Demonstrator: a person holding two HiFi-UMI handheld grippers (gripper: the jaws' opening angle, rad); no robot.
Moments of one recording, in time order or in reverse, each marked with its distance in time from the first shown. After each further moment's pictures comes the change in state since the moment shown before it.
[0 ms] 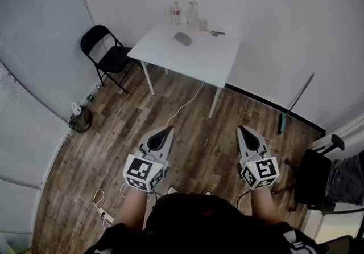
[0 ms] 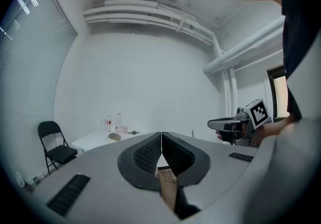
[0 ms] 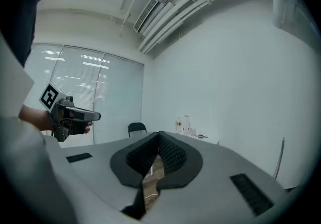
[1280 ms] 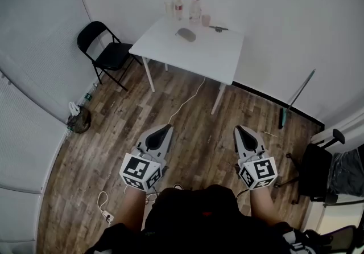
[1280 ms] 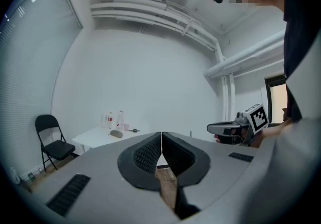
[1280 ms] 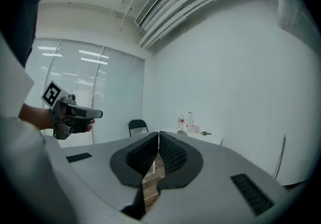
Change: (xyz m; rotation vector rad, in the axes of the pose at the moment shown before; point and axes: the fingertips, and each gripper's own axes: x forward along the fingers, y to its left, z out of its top) left arm -0.031 0.078 -0.015 -0.050 -0.001 -0.051; right arm 0.050 0.072 -0.014 -0.006 0.034 -0.020
